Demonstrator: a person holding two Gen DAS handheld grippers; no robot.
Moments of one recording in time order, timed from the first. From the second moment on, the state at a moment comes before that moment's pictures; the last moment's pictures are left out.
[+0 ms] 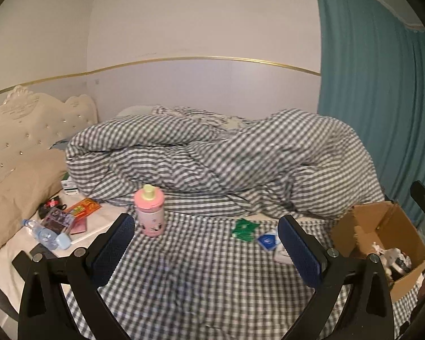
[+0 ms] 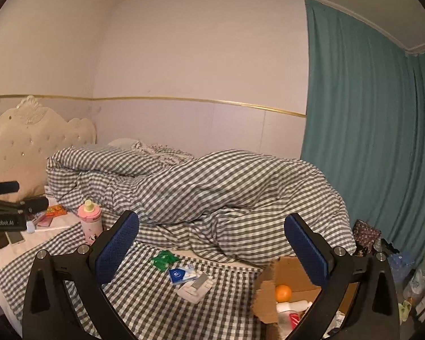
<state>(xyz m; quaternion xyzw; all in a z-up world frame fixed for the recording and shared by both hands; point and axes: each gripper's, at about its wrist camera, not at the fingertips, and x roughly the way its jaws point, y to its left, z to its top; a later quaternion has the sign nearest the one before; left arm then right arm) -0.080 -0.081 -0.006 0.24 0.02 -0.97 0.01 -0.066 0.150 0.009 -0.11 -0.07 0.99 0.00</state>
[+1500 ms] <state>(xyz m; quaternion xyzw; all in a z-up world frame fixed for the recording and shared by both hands) -0.366 0.023 -0.242 0.45 -0.09 -0.88 -0.08 -0.281 0.187 -0.212 -0.43 -0.02 0.90 0.00</state>
